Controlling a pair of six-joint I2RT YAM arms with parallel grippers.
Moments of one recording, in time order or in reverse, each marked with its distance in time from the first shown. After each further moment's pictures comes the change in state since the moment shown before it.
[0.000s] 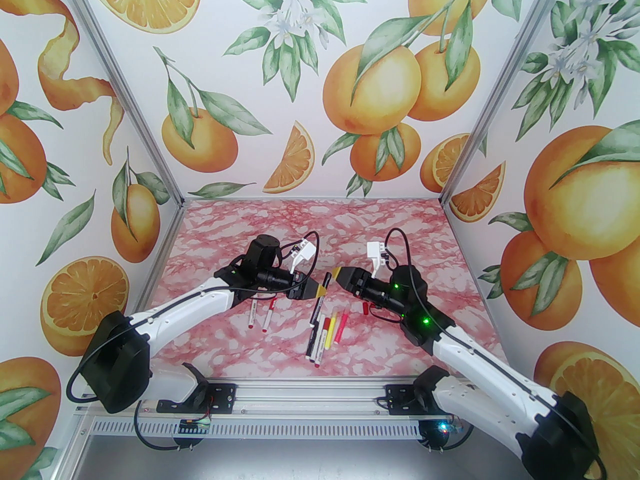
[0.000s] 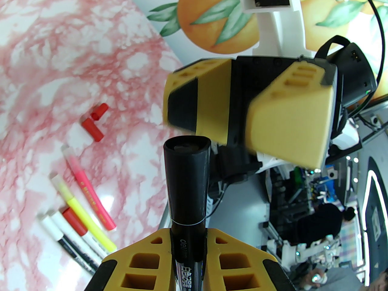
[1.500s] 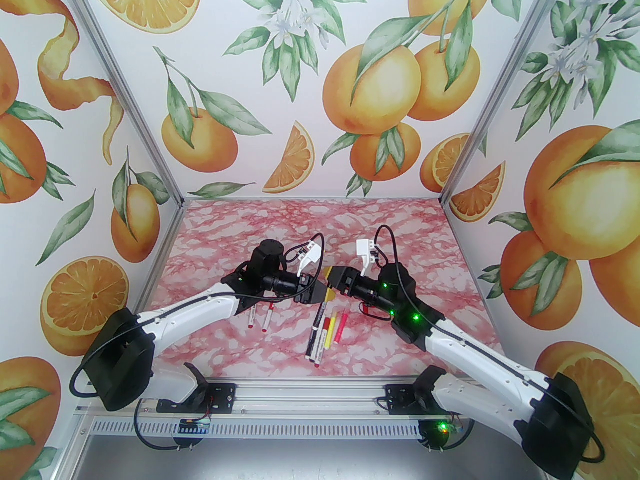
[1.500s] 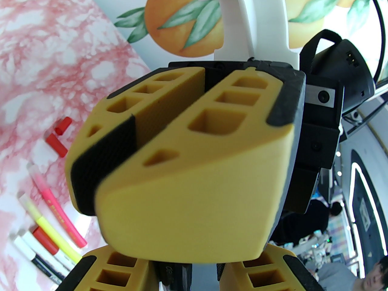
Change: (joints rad) left arm -0.071 0.014 -0.053 0.246 0.020 -0.159; right arm 0.076 0.061 0.040 0.042 0.100 -0.017
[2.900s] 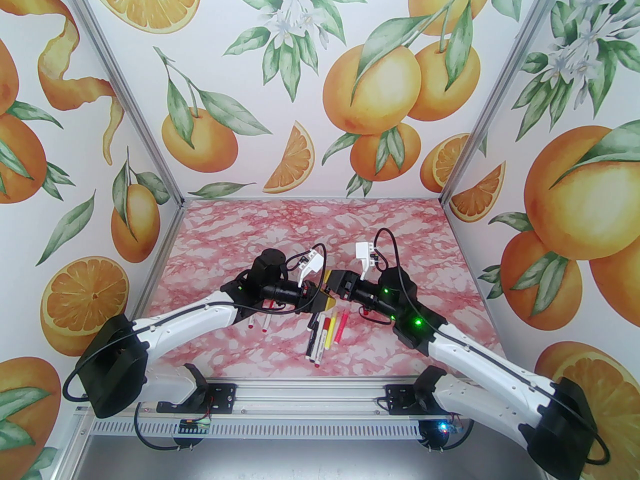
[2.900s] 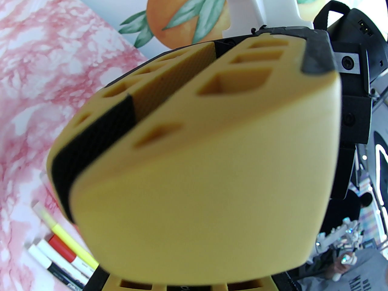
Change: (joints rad) left arm -0.057 -0.048 -0.063 -0.008 -0.109 0.175; right arm 0.034 -0.061 -0.006 -0.056 0.050 -0.017
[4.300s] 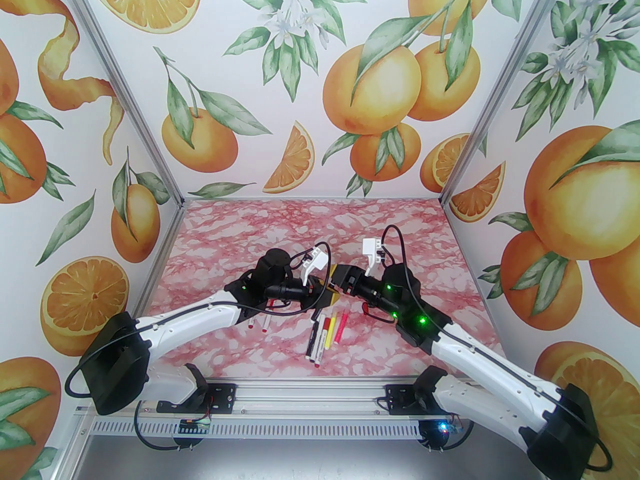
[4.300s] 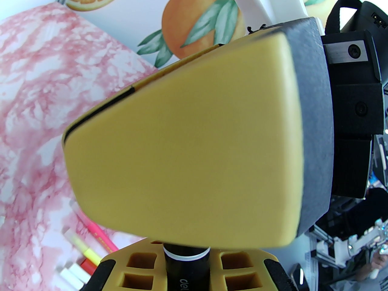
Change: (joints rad) left arm -0.054 0.022 0.014 -0.066 -0.095 0.117; right arm -0.071 0.001 0.049 -0.023 0.119 -0.009
